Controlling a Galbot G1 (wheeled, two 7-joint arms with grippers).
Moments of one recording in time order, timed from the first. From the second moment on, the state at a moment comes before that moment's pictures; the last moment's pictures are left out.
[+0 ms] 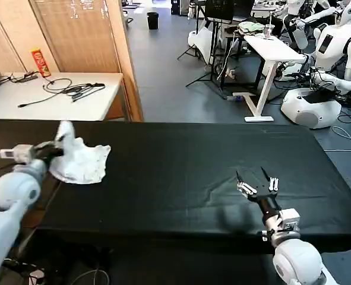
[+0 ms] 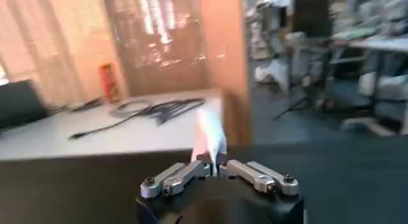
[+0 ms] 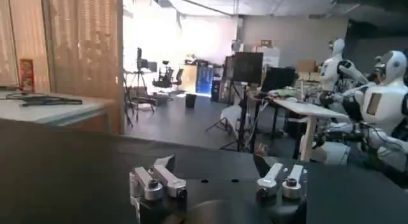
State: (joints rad) left arm 0.97 -0.72 -0.45 -1.82 -0.80 0.46 -0.26; right arm -1.41 1.01 0.43 2.08 0.40 -0.14 0.22
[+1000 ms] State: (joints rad) left arm 0.96 -1.17 0.10 -2.03 -0.78 0.55 -0.33; right arm -1.39 1.02 0.41 2.03 0.43 -0.21 0.18
